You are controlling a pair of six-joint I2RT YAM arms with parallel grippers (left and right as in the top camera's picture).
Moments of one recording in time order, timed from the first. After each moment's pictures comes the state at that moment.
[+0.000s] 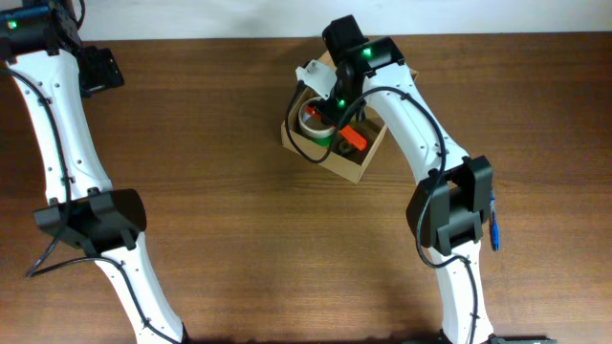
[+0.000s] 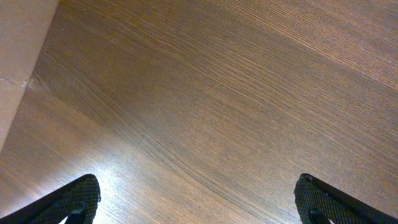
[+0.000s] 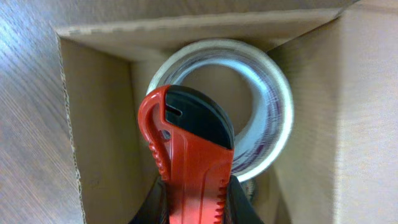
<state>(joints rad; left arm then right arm) 0.24 2.35 2.77 -1.63 -0.27 -0.18 0.39 2.36 2.29 -1.23 -0.17 -0.56</state>
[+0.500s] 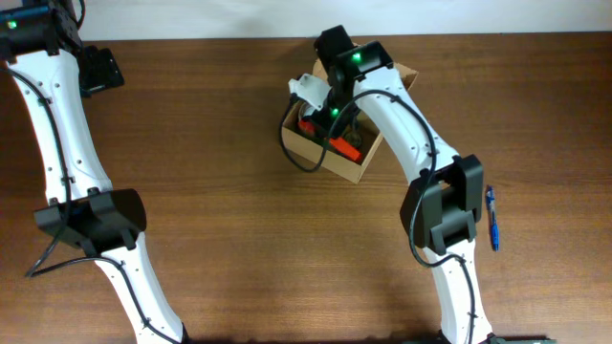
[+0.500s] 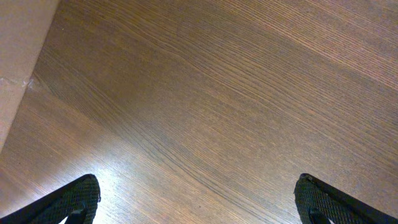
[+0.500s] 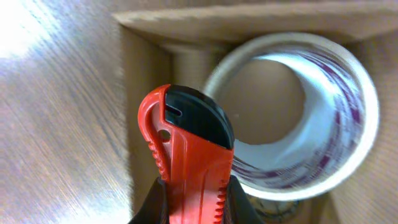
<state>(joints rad) 0.24 2.35 2.77 -1.63 -0.27 -0.18 0.42 2.38 2.29 -1.29 -0.22 -0.56</state>
